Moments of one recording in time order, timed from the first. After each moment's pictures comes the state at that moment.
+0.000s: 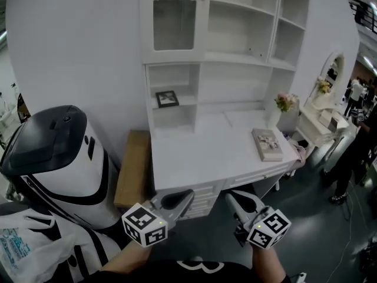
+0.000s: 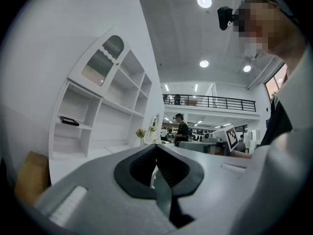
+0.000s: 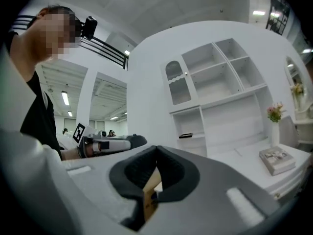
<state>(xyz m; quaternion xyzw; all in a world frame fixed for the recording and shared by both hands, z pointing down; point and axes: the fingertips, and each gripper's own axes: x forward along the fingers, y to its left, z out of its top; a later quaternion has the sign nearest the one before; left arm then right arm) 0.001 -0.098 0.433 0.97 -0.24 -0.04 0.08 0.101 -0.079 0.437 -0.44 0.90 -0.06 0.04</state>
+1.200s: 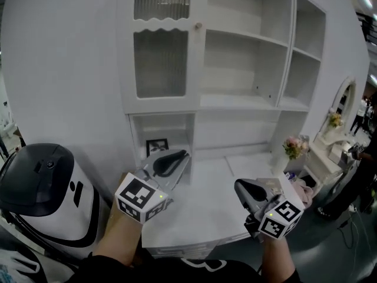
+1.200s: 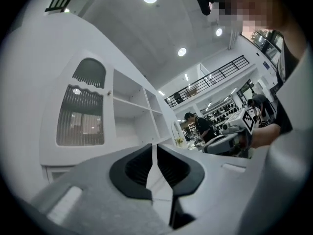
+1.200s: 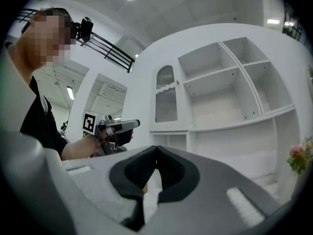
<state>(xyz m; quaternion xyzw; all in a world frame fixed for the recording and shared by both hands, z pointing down) 0.063 -0.391 0.241 0.93 -0.33 -0.03 -0.18 0.196 -0.346 0.305 -0.41 0.91 0.03 0.04</state>
